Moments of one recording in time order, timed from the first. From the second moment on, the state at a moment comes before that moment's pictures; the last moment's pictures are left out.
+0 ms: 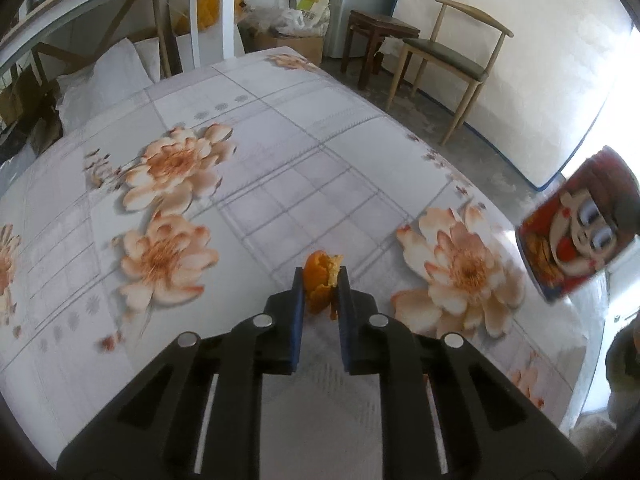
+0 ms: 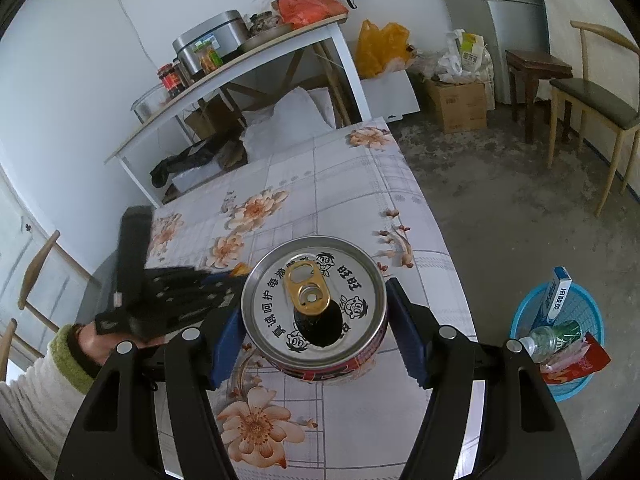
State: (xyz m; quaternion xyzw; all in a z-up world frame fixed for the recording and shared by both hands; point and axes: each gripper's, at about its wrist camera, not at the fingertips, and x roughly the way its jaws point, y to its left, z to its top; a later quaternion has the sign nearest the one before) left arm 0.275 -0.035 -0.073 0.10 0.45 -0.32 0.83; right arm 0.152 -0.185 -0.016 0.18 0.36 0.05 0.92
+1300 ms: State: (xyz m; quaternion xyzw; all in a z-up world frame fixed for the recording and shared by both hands) left arm 0.163 -0.291 -0.023 0.17 0.44 -0.51 0.72; right arm 0.024 -0.484 -0.158 0.42 0.31 -0.24 0.82
